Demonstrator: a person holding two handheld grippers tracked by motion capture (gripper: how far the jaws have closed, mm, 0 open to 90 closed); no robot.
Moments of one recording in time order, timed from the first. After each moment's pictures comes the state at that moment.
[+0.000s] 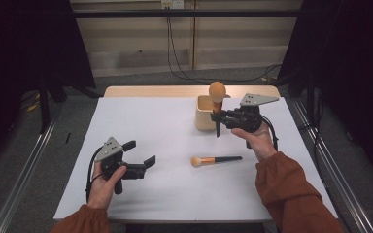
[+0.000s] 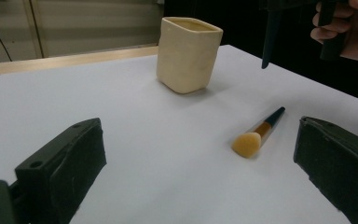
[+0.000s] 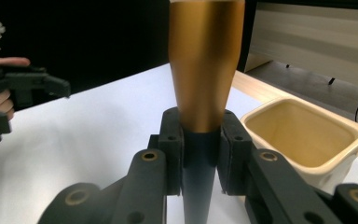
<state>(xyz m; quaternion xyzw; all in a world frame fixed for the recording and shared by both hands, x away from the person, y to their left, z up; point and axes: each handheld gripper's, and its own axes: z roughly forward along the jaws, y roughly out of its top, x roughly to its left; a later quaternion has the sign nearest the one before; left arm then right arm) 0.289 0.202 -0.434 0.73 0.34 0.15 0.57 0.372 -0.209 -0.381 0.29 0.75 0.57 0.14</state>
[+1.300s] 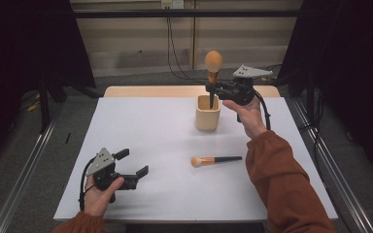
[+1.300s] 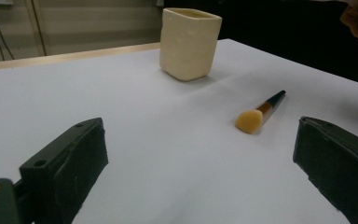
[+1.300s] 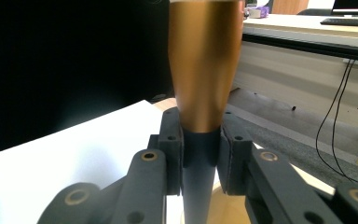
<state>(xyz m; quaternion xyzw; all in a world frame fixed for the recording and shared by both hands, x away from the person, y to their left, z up) 0.274 0.219 -0.450 0.74 0.32 0.16 0.58 0.430 -0.193 -0.342 0.31 0.72 0.59 0.20</state>
